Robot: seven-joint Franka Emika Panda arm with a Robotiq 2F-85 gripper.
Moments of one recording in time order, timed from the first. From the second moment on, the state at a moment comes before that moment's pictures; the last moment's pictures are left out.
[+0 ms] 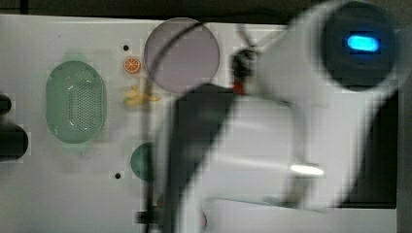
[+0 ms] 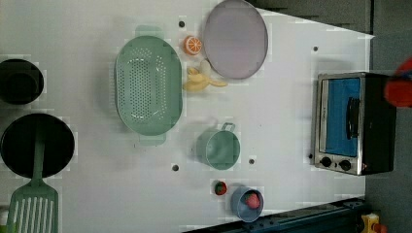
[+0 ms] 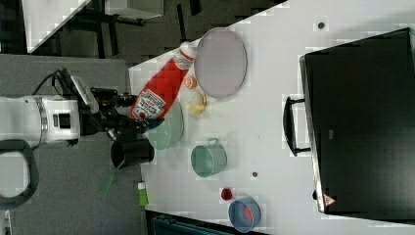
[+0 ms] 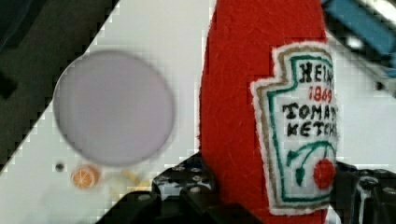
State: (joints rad) arm 0.11 0.00 -0.23 -1.71 0.05 0.16 -0.02
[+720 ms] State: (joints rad) arm 0.14 0.12 -0.15 -2.19 0.06 0.53 -0.03
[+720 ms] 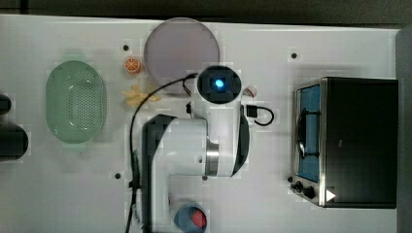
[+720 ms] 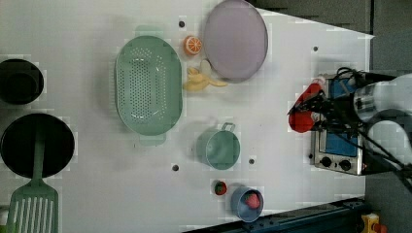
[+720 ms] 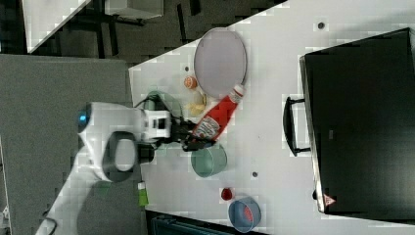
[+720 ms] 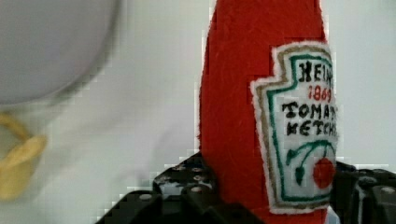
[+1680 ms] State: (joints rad) arm 0.12 0.41 -0.16 -2.27 0.08 0.92 -0.03
